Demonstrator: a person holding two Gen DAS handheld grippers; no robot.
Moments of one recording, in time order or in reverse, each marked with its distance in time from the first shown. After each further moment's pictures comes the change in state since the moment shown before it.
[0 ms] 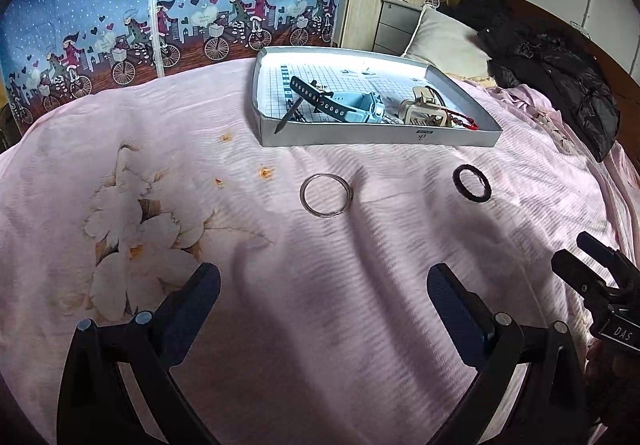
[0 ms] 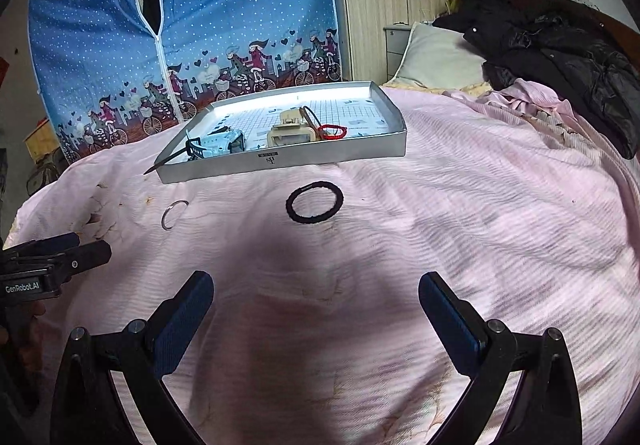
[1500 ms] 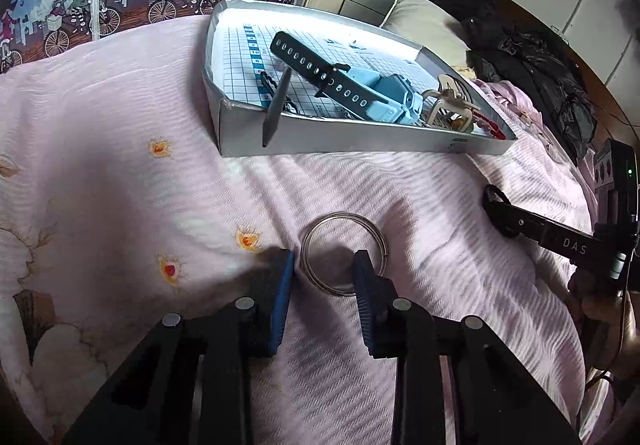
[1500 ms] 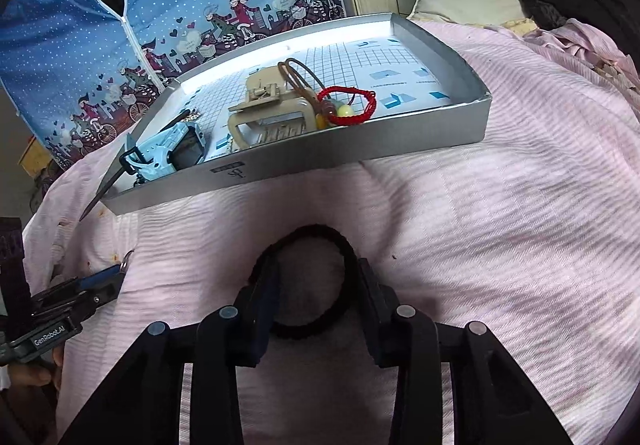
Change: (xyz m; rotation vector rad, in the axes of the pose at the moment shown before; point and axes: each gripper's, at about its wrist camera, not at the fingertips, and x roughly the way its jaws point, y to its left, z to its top) left arm 0.103 0.049 0.043 0.002 0.081 -0.235; right arm 0.129 -0.015 0.057 0.111 0.196 0.109
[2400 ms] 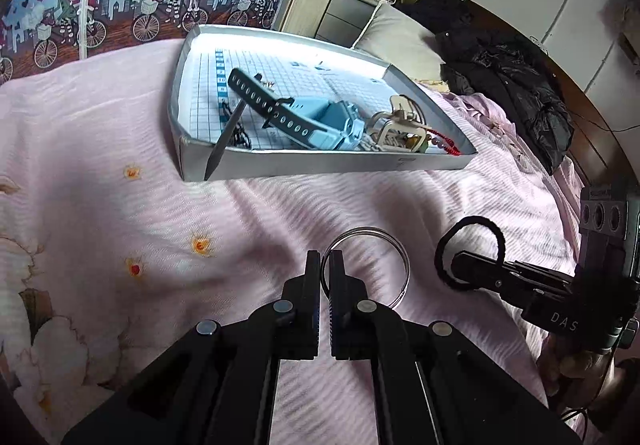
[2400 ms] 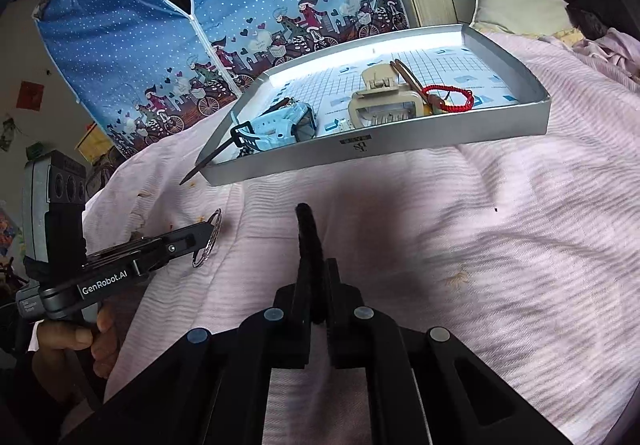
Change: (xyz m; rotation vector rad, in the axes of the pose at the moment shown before) left arm -0.034 -0.026 0.007 0.006 -0.058 -0.063; right arm -0.031 0.041 -0.025 -0.069 -0.023 0.212
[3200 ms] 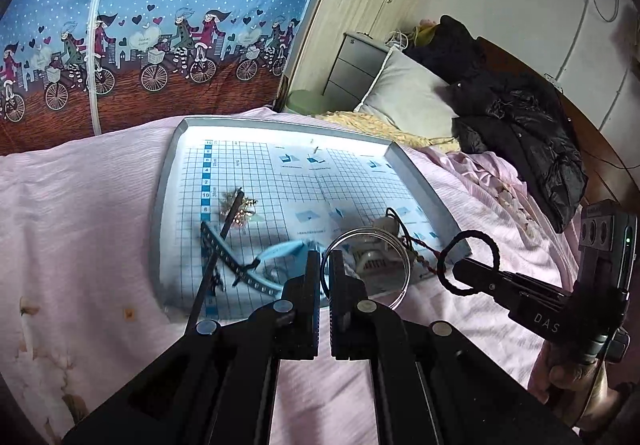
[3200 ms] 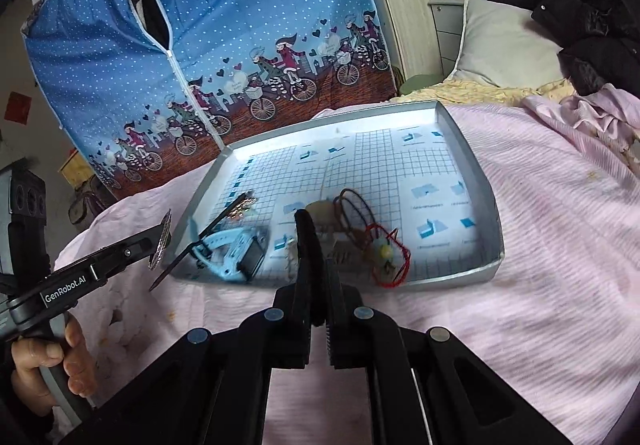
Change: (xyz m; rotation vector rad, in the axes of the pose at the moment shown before) left arm 0.014 -0.034 0.104 -0.039 -0.099 0.072; right arm -0.007 -0.034 0.106 -0.008 -0.072 -0.093
